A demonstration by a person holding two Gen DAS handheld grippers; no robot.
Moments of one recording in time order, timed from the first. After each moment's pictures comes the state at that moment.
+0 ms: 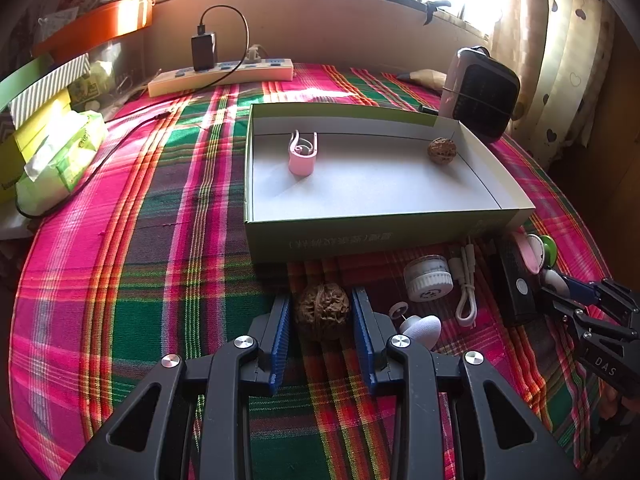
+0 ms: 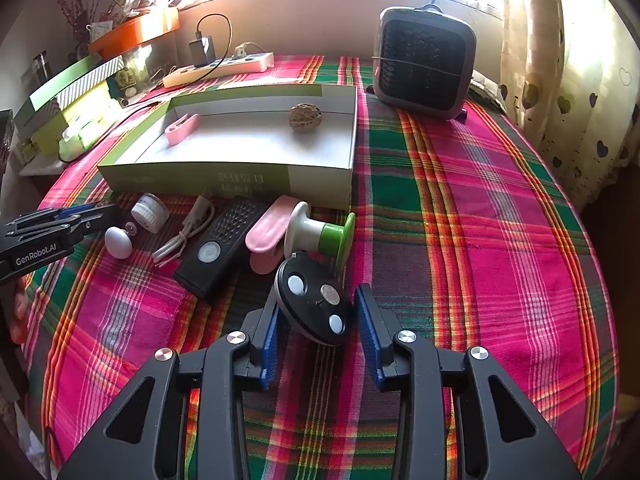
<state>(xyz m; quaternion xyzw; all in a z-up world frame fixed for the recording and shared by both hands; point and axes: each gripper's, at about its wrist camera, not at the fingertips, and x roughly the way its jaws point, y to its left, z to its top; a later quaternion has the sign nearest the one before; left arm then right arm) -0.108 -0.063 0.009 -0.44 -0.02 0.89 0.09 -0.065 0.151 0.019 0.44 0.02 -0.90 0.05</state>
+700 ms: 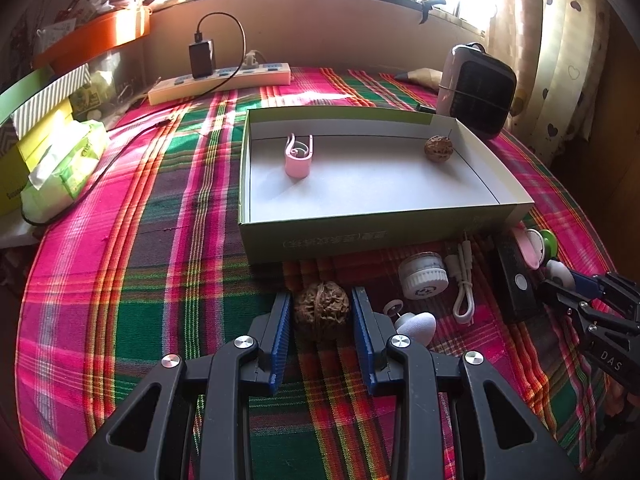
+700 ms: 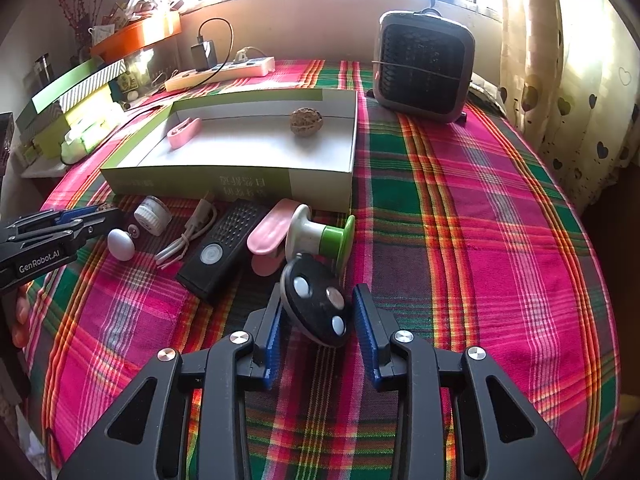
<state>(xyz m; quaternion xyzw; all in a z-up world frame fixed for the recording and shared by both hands) -0.103 -0.056 0.010 -0.43 -0.01 0.90 0.08 -0.063 0.151 0.021 0.43 0.02 -0.90 0.05</state>
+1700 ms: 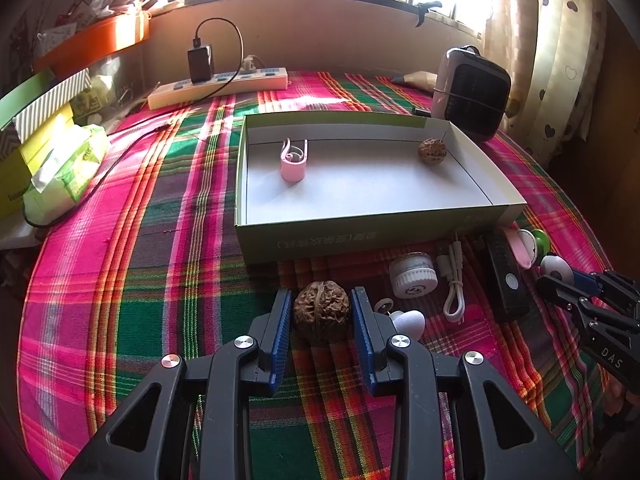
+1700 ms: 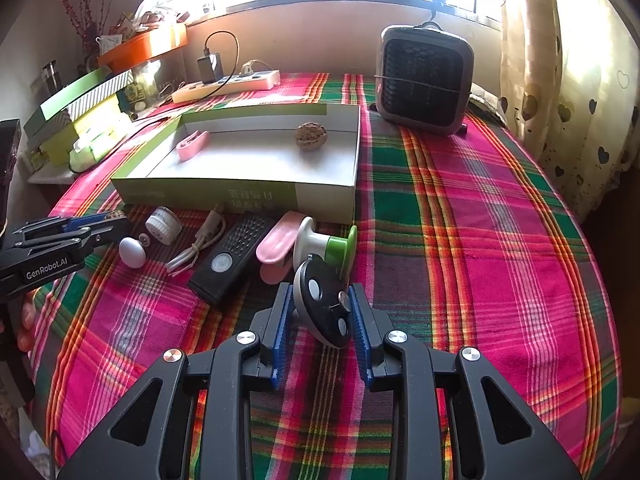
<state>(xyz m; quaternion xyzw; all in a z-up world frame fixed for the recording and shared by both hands) -0.099 -0.053 0.013 -0.42 -0.01 0.90 0.09 -0.059 0.152 0.026 0.41 0.01 -0.91 0.06</state>
